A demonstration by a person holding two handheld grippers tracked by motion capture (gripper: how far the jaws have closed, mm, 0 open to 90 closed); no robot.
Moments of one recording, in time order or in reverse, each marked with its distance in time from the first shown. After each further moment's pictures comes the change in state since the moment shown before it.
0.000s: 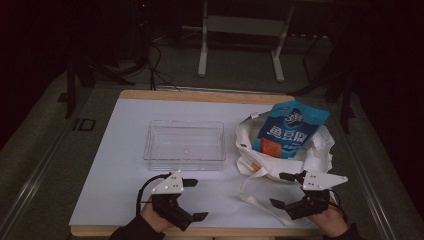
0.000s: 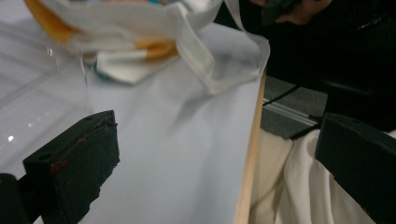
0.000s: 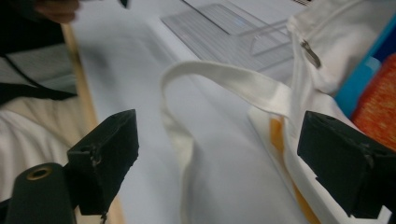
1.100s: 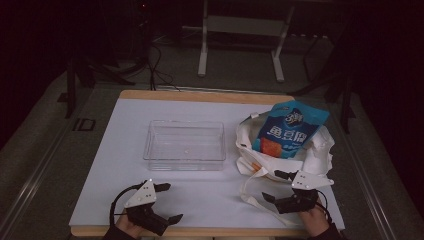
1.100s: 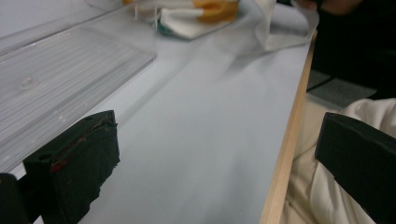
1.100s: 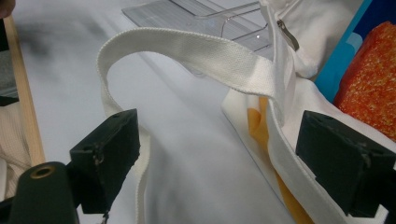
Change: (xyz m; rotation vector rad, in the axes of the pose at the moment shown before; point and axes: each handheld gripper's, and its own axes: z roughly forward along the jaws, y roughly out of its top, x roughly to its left) left arm 0.006 -0.066 -0.044 0.024 0.178 -0.037; right arm -0.005 -0.024 0.032 -0.018 -0.136 0.014
